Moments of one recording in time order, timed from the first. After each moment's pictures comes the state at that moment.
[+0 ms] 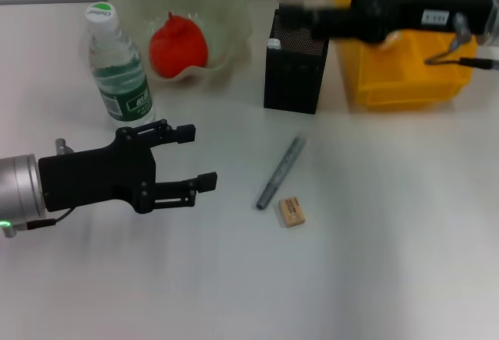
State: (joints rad) left arm -0.46 -2.05 0.75 0.50 1.89 1.62 -1.08; right arm 0.67 1.97 -1.05 -0.74 -1.52 -1.58 1.60
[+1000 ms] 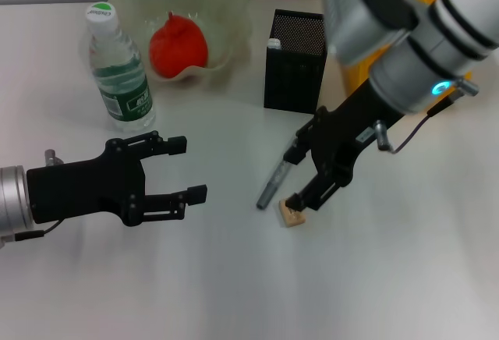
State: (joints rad) left arm -0.44 -2.04 0.75 0.50 1.89 1.65 -1.08; right arm 0.93 2.08 -1.27 -0.86 -2.37 -1.60 1.89
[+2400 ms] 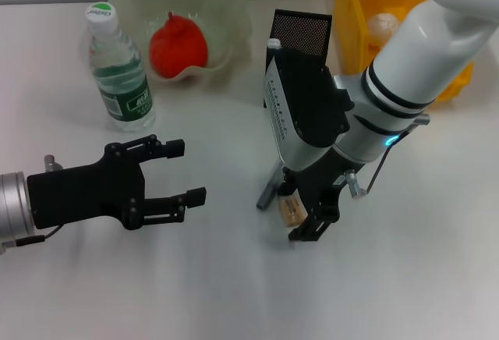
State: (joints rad) left arm -0.42 -2.04 0.75 0.50 1.89 1.63 -1.05; right arm 0.94 2.09 -1.70 -0.80 -2.32 -1.34 1.86
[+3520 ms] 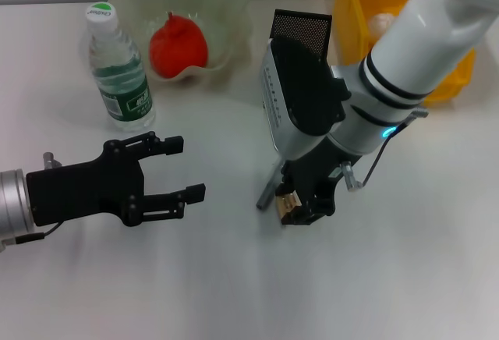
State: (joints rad) left arm -0.43 -2.04 0.74 0.50 1.89 1.63 -1.05; right arm 0.95 2.09 -1.69 -0.84 -2.32 -1.36 1.90
